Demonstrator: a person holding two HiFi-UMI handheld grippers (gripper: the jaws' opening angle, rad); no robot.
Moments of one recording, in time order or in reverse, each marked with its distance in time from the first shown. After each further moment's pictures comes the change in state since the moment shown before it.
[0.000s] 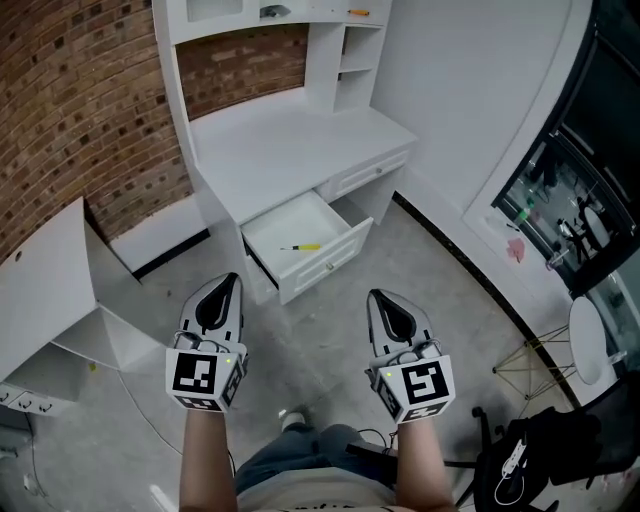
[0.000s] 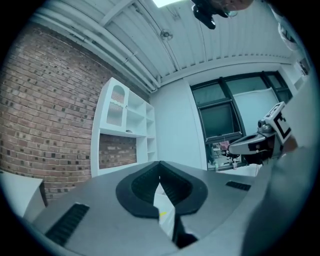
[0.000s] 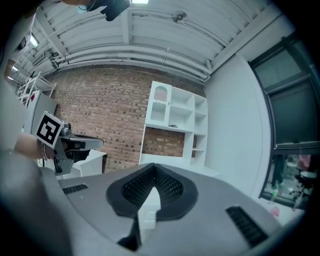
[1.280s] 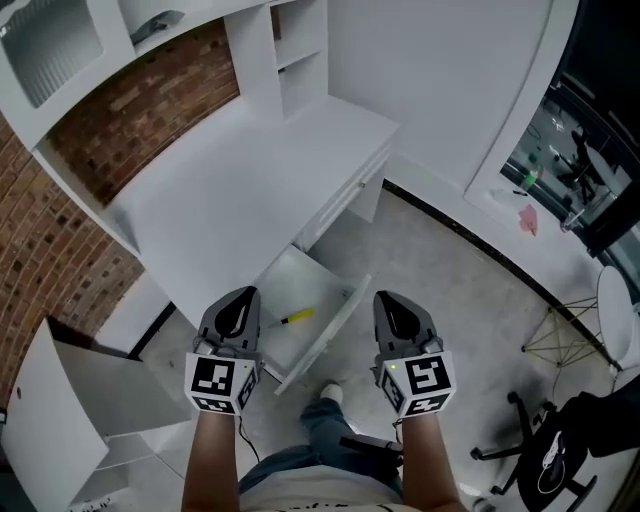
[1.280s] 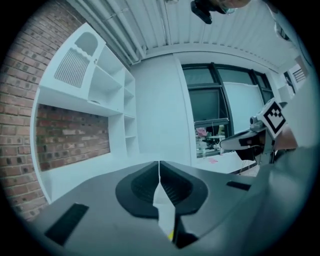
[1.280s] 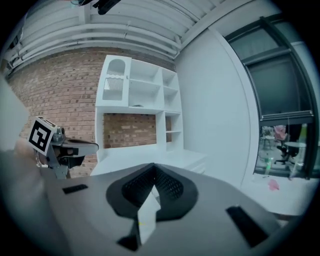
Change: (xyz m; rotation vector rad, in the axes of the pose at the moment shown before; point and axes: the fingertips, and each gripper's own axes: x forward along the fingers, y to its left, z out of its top) left arm 0.363 0.035 -0.084 0.049 0.179 -0.310; right arm 0.260 -0.198 -0.083 0.217 0.140 -0.247
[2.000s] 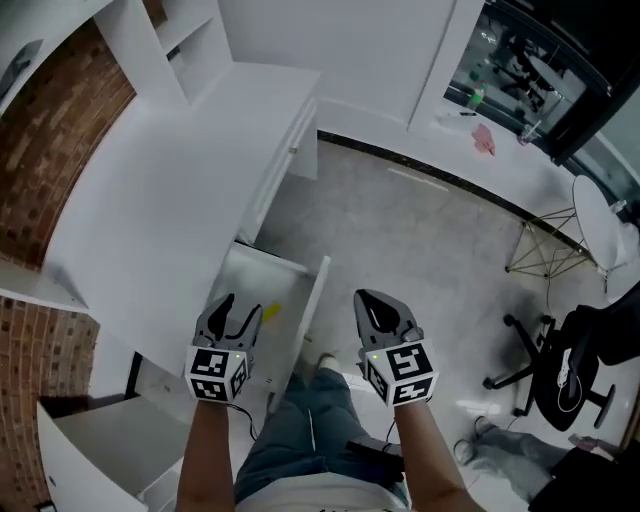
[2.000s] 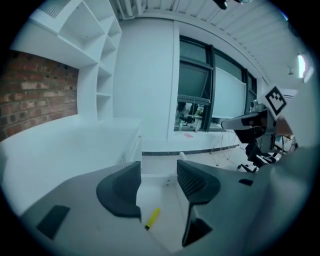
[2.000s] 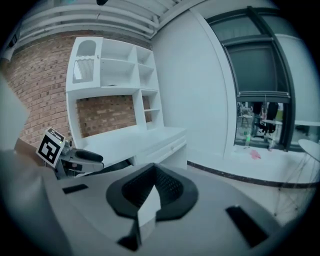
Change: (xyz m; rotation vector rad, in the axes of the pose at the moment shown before) left arm 0.102 -0.031 -0.148 -0.047 0.356 -0.325; right arm 0.017 -0.044 -0.102 0.169 0.228 -0.193
